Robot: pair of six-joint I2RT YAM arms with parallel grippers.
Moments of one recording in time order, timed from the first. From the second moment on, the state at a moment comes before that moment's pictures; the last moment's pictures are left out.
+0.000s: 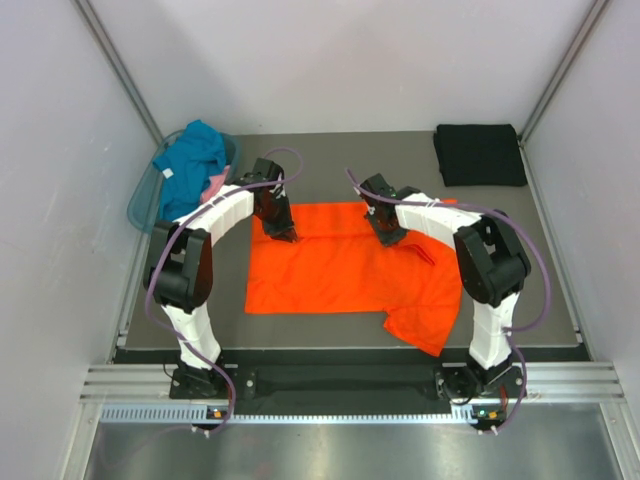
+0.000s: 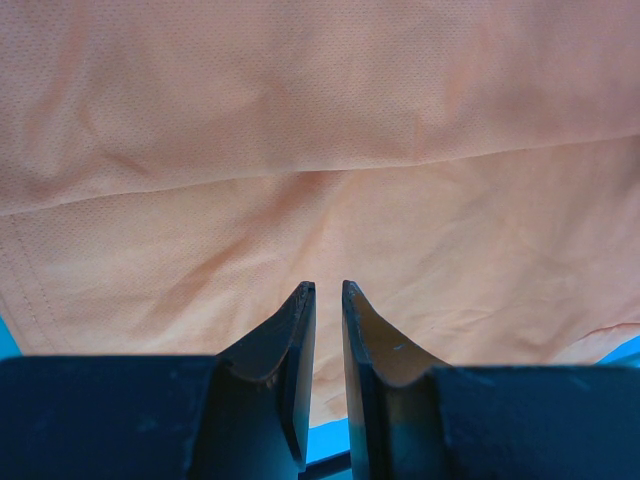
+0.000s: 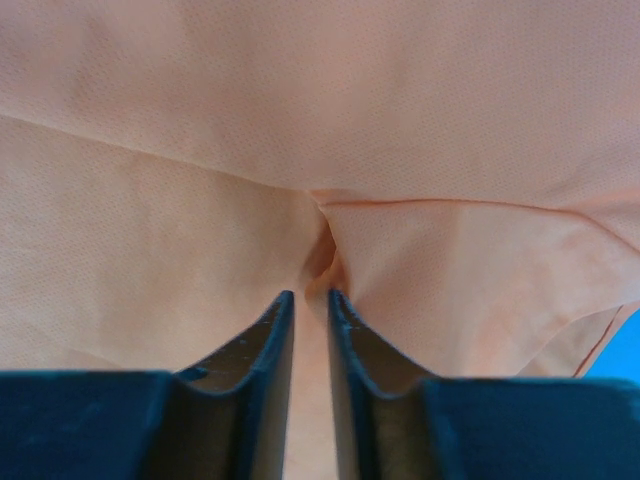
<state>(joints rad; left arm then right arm) -0.31 1.86 1.39 -0.70 0.23 -0.52 0.57 1.94 1.38 -0.67 0.27 0.04</state>
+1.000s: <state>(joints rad) -0.31 1.88 1.39 -0.70 0.25 -0.52 0.56 1.98 1.44 -0.71 0.25 0.05</state>
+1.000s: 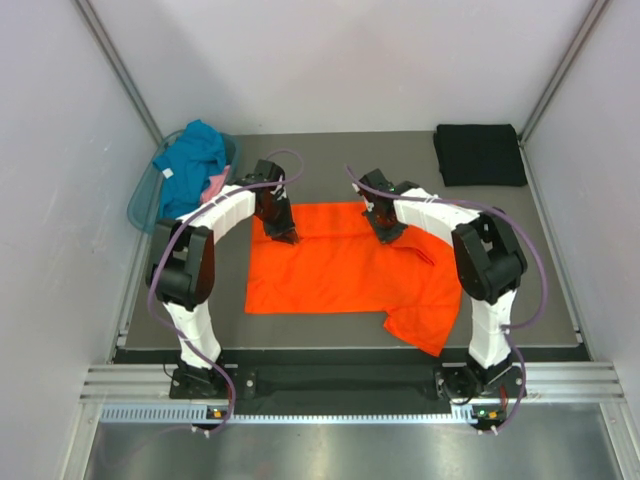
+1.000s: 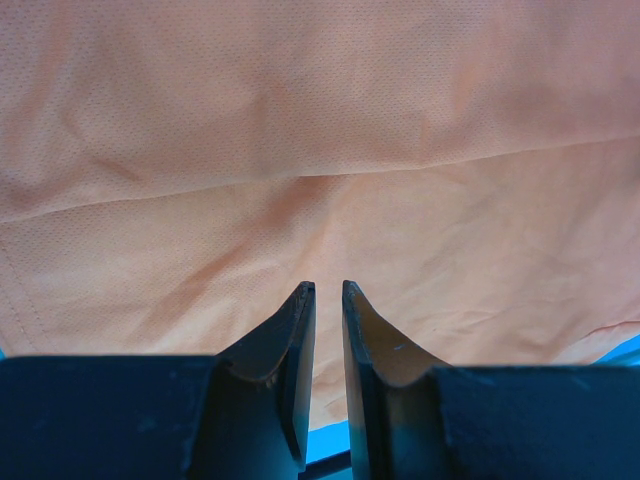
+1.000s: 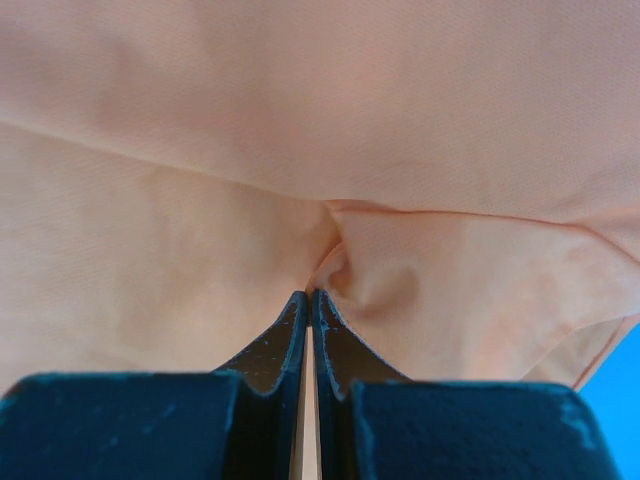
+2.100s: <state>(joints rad) -0.31 1.92 1.43 -0.70 0.25 -0.50 0.04 1.76 1.31 -0.58 -0.10 0.34</state>
